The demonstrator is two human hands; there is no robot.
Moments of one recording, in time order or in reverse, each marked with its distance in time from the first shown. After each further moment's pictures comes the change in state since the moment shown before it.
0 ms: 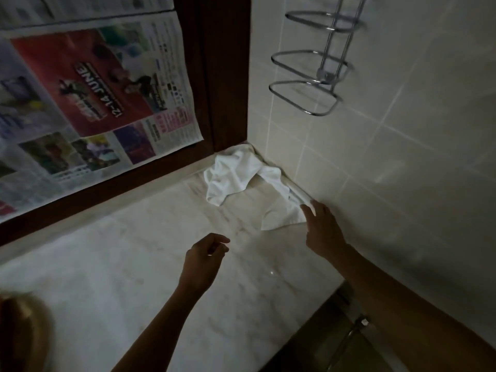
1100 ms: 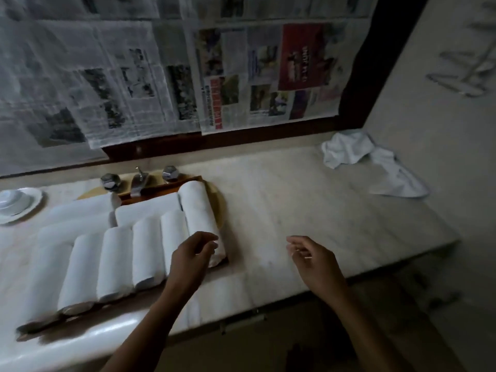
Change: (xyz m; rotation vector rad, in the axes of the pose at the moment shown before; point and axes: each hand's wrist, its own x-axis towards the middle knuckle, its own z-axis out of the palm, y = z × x) left_hand -0.357 -0.142 -0.282 -0.040 0.396 -0.148; right_hand -0.322 -0.389 -0.049 0.851 -0.163 -0.179
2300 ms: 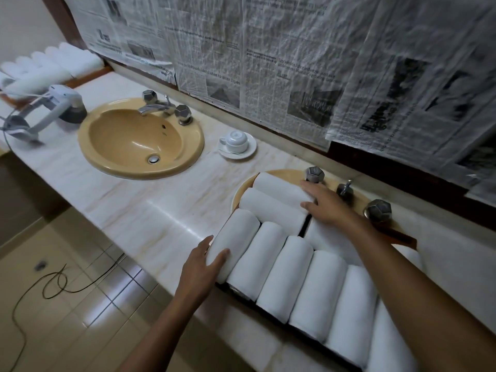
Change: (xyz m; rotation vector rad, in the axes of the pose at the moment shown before) left_hand -0.026 -0.196 -0.233 -0.024 0.635 -0.691; right_hand 0.278 -0.267 0.399 -0.456 -0.849 -0.558
